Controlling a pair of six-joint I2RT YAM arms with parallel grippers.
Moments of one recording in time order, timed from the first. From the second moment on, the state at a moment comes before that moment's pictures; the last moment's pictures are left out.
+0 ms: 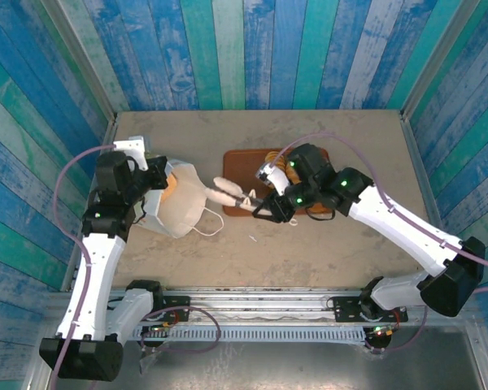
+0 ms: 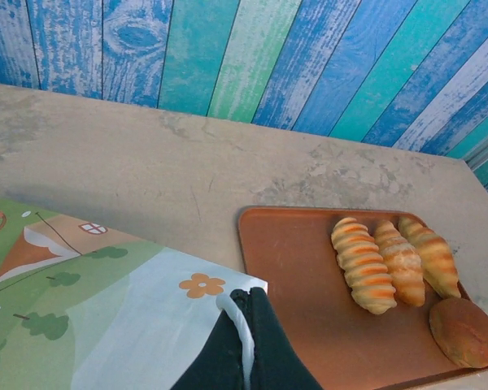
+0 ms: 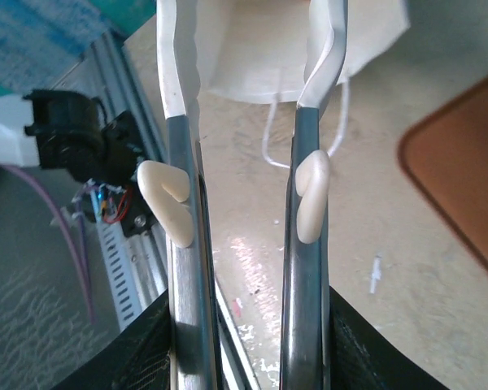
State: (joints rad) left arm -0.05 0.88 0.94 -0.45 0.25 -0.25; right arm 0.80 1.34 1.26 -0.76 -0.52 0.05
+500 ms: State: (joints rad) left arm -0.05 0.89 0.95 -0.46 0.28 -0.27; right arm 0.99 1.62 1.37 -0.75 -0.41 0.05
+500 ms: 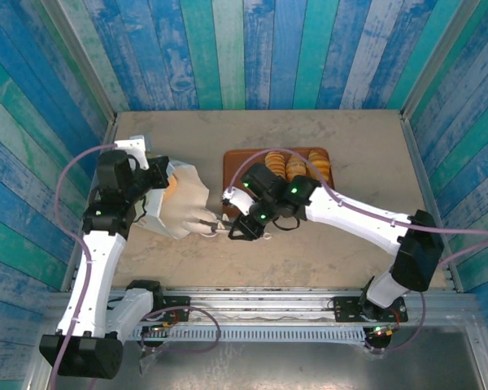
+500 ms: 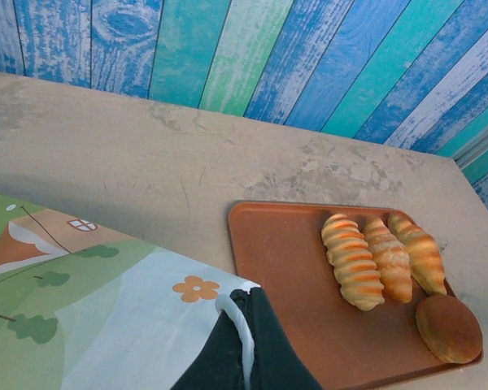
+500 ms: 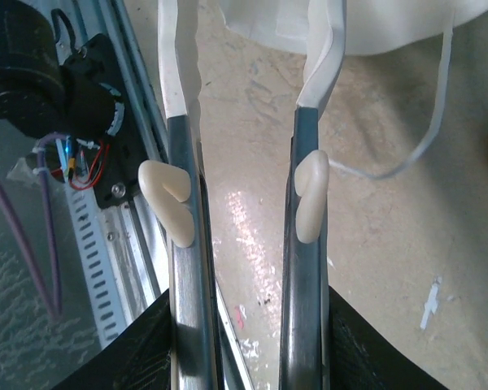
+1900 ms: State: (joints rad) left arm -0.05 0.82 0.92 -0.44 0.29 -0.39; right arm 1.09 2.02 1.69 -0.63 -0.03 0.36
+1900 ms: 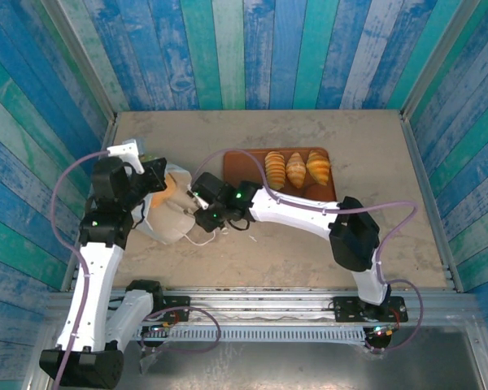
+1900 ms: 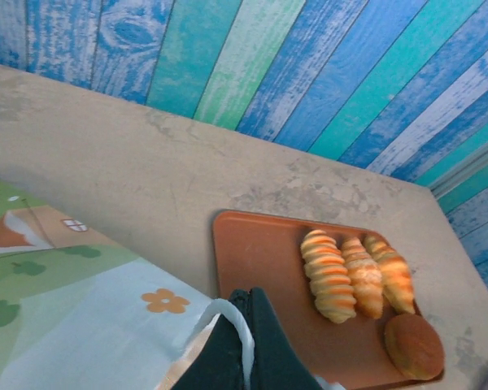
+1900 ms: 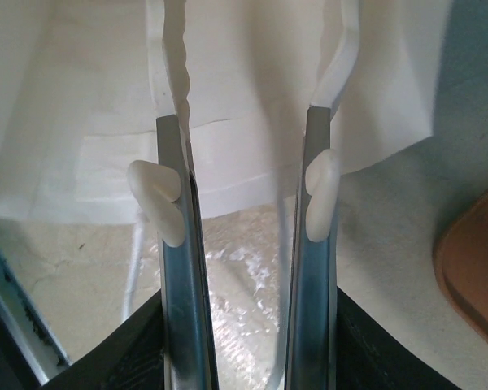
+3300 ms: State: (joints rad) left arm -0.05 0.94 0.90 -0.34 0.44 -0.44; right arm 1.02 2.33 1.96 -0.53 -0.19 0.63
